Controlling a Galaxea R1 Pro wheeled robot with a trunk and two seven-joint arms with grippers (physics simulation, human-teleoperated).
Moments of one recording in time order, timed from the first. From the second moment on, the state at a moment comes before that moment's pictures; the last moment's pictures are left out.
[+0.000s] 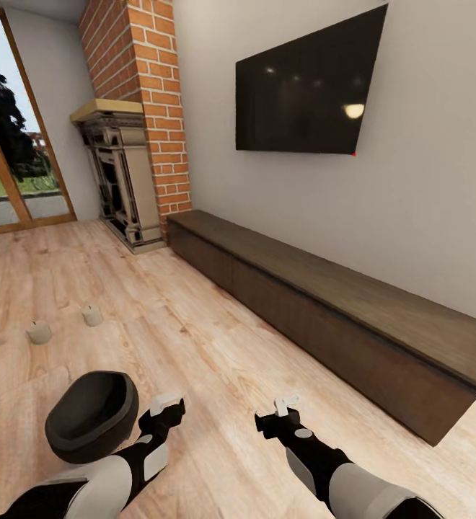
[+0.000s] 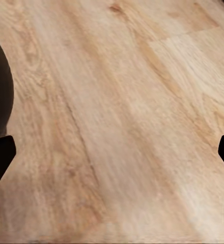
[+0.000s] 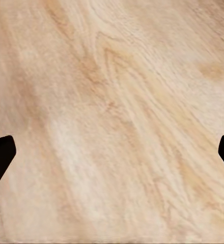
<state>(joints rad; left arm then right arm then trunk) -0.76 -0.09 0.10 0.04 0.14 -0.40 0.13 -0.69 0.14 0.45 -0.18 -0.28 -0.08 -0.04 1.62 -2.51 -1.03</state>
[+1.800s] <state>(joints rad) -0.76 -0.08 0.10 0.04 0.23 -0.36 0.13 -0.69 0.14 0.48 -0.18 -0.28 -0.08 -0.04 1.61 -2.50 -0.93</state>
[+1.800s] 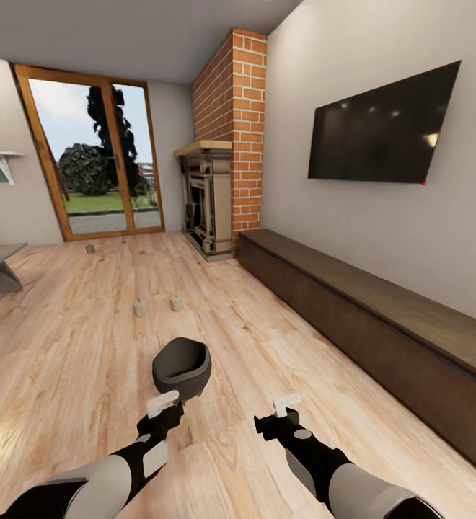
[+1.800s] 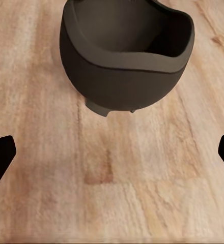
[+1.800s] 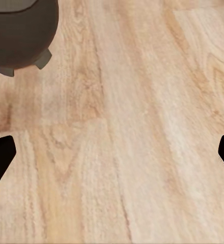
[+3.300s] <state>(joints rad) -0.76 -0.08 0.10 0.03 0.23 -0.33 0.14 -0.69 0.14 0.50 -0.18 -0.28 -0.08 -0.04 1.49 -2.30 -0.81</state>
